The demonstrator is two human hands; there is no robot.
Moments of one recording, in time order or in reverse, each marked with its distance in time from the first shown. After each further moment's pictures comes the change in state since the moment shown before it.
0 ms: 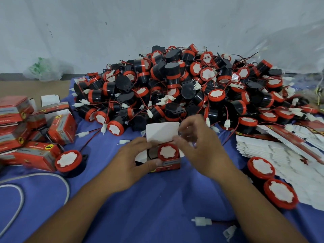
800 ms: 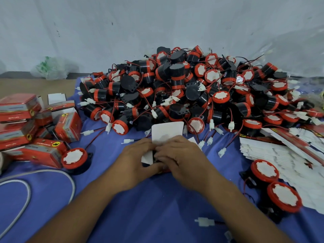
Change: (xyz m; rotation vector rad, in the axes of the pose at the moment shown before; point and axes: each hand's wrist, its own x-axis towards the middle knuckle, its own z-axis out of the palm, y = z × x) left_hand 0.000 -0.002 0.005 0.137 0.040 0.004; right_hand -0.007 -0.018 0.032 -0.402 -0.239 -0.513
